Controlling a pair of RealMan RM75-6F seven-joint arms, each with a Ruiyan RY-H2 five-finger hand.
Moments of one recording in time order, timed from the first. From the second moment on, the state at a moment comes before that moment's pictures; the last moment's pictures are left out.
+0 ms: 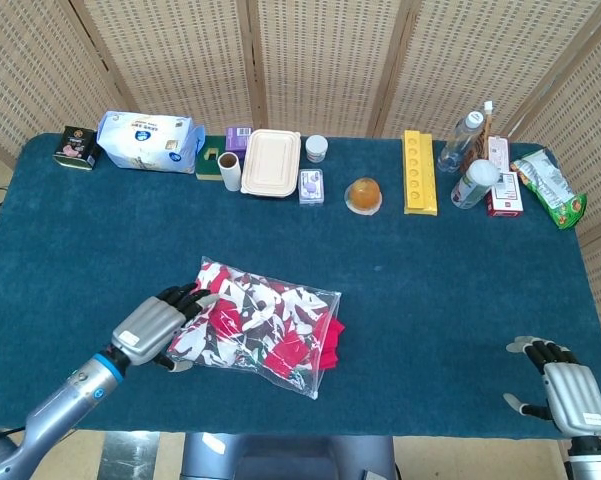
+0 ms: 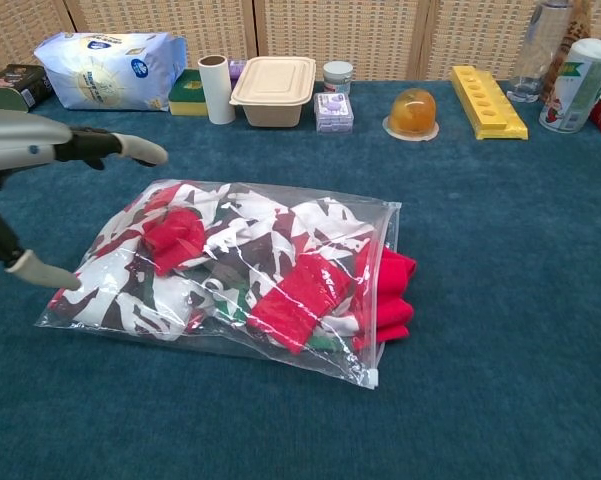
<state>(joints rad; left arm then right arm) -0.55 -1.14 -0.10 -1.92 1.39 0.83 0.34 0.00 -1.14 -0.03 -1.59 -1.57 1.48 0.08</state>
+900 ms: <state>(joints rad) -1.04 -1.47 -0.07 -1.77 0.76 0.76 0.81 -0.02 -1.14 -0.02 -1.55 -1.53 1.49 0.14</state>
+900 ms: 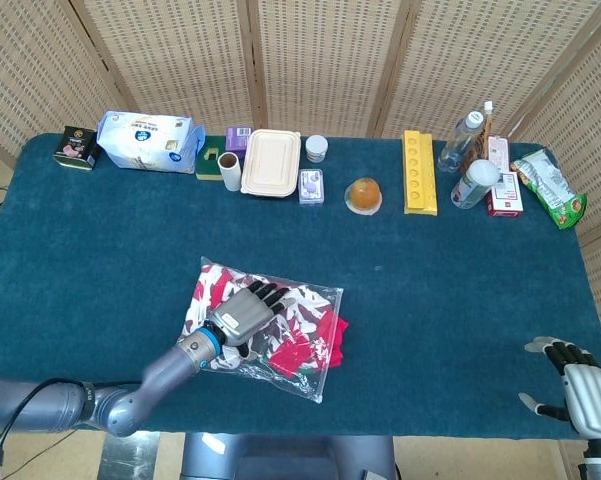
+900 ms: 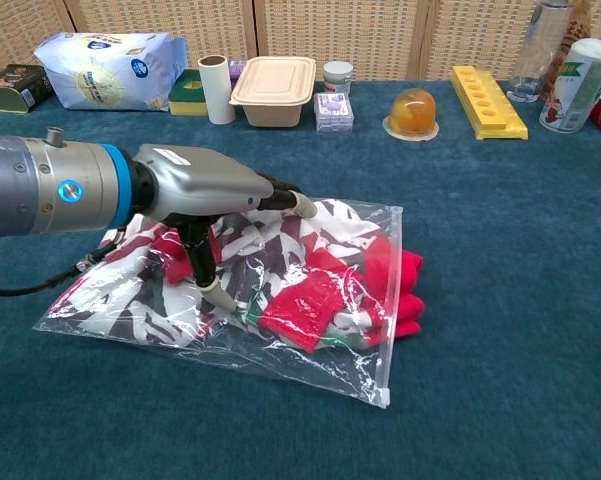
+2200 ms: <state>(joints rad) -1.02 -1.80 -0.04 -1.20 1.38 1.02 0.21 -0.03 -1.11 -0.01 -1.61 -1.55 1.51 0.10</state>
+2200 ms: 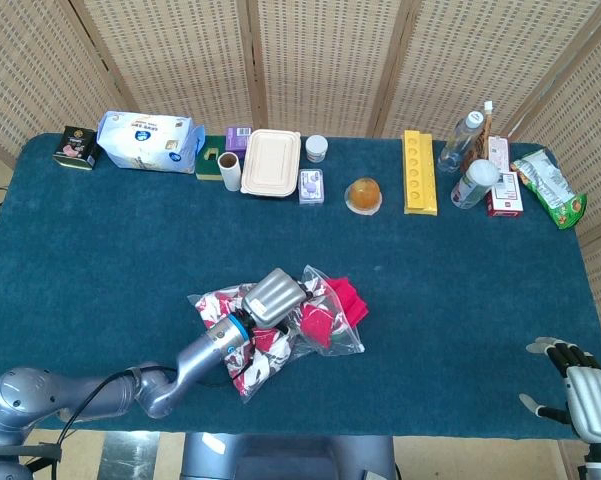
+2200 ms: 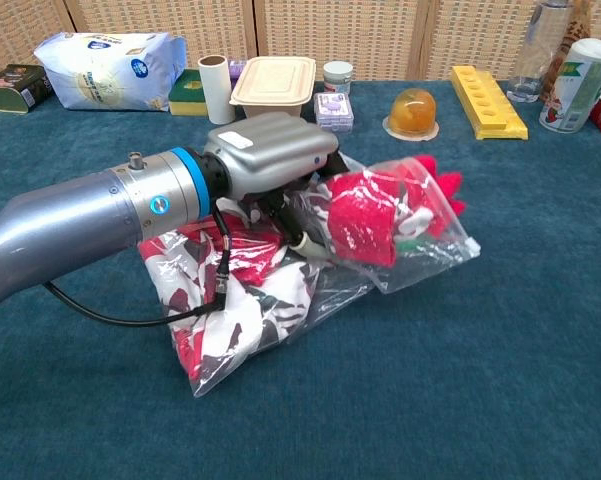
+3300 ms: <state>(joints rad) -1.10 -2.12 0.09 -0.22 1.84 1.61 -0.53 0.21 -1.09 0.09 -1.76 -1.81 1.47 -0.07</state>
